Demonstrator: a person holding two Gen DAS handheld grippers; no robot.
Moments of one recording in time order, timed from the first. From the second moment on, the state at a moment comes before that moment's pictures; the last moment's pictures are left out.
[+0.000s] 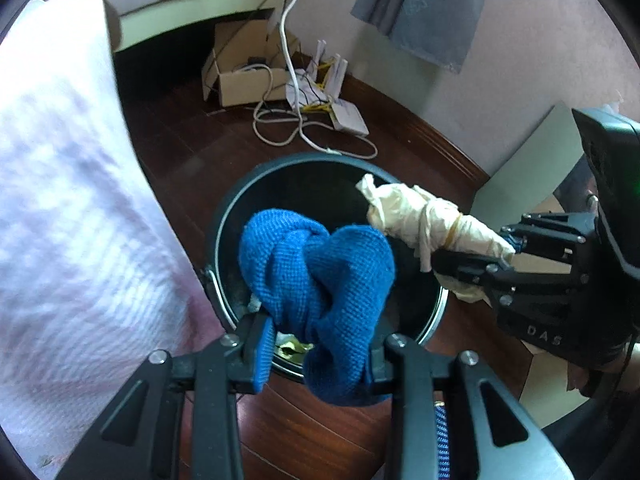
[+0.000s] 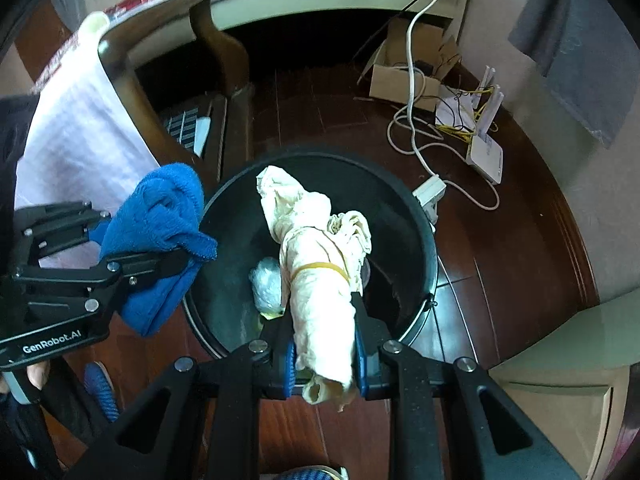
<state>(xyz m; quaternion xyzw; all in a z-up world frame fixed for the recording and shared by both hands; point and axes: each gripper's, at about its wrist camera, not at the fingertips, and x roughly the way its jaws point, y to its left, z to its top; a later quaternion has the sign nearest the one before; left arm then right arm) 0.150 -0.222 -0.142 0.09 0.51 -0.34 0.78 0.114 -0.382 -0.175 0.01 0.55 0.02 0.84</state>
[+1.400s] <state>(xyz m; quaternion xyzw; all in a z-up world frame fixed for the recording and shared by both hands) 0.114 -0.112 -0.067 0.06 0.44 -0.15 0.88 0.106 -0.335 -0.090 -0.02 0.46 0.02 0.88</state>
